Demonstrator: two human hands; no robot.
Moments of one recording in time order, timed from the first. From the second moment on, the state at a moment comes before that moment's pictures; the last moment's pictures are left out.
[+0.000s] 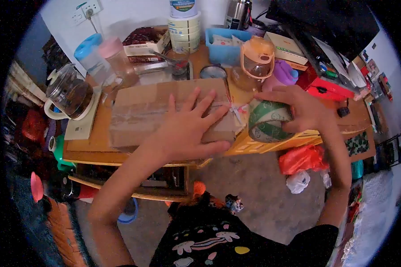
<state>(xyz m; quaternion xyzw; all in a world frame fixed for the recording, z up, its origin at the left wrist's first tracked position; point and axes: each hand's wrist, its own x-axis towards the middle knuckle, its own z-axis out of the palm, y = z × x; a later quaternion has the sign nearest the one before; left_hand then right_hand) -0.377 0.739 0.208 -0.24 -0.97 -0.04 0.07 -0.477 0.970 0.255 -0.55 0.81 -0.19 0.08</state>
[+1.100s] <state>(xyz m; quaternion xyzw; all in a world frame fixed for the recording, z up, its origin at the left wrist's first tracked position) -0.395 0.752 0.193 -0.37 -0.92 -0.07 0.11 -0.466 0.979 0.234 -0.53 0.83 -0.16 0.04</state>
